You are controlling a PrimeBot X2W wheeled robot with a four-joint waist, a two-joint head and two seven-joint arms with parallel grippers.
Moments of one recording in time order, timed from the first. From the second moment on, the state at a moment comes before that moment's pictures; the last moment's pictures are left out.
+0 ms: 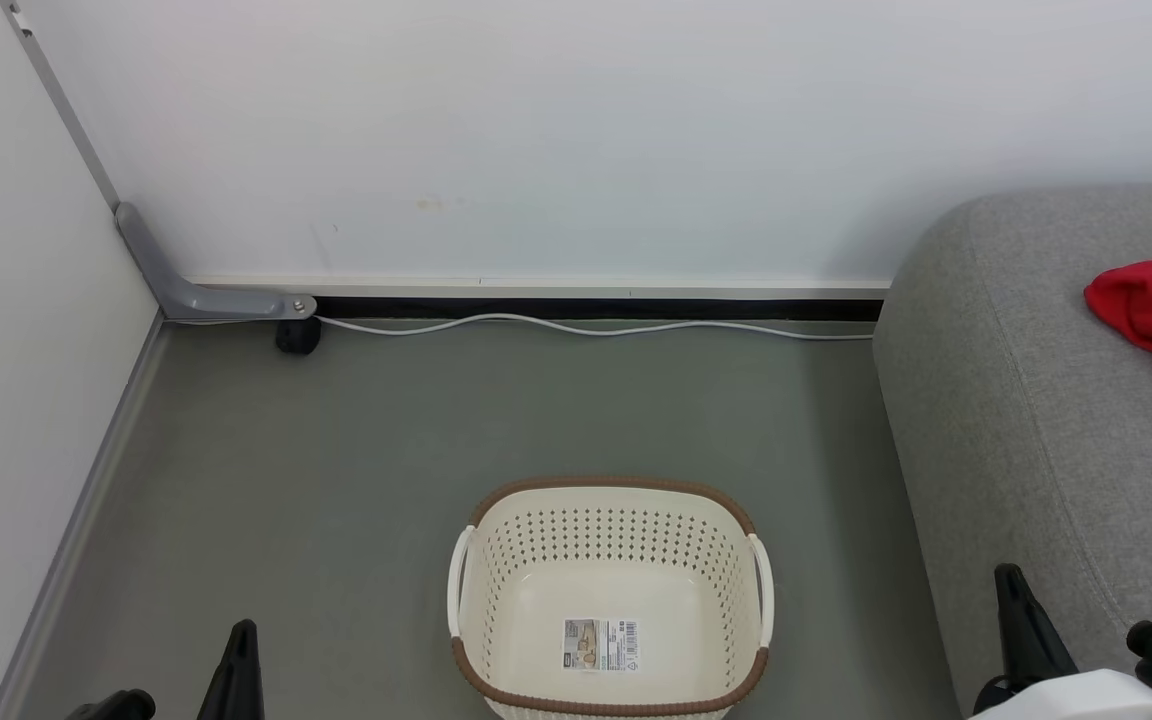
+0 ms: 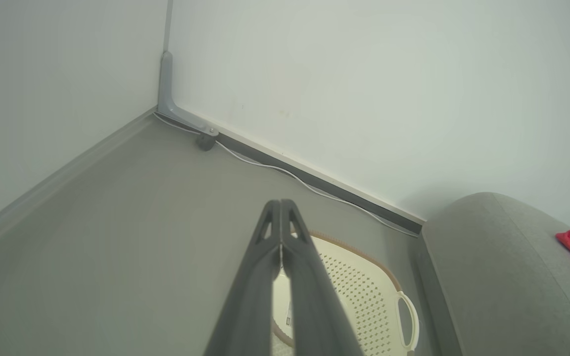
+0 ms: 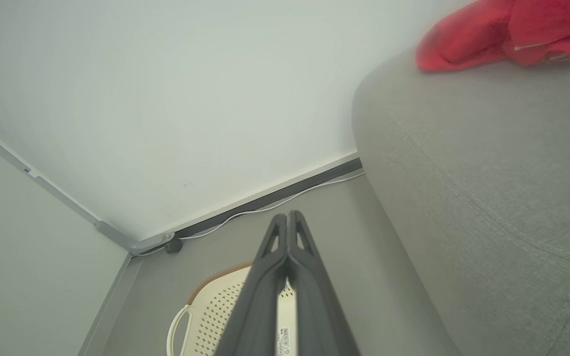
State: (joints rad) left arm 0.11 0.02 0.08 0.32 -0.47 -0.09 -0.17; right arm 0.01 -0.04 -0.02 0.35 0.51 0.13 -0.17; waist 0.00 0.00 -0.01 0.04
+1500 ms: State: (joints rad) left arm 0.03 0.03 0.08 0.30 -1.02 -0.11 -0.03; right arm -0.02 -0.04 -0.08 0.31 1.04 0.13 -0.04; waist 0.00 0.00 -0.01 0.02
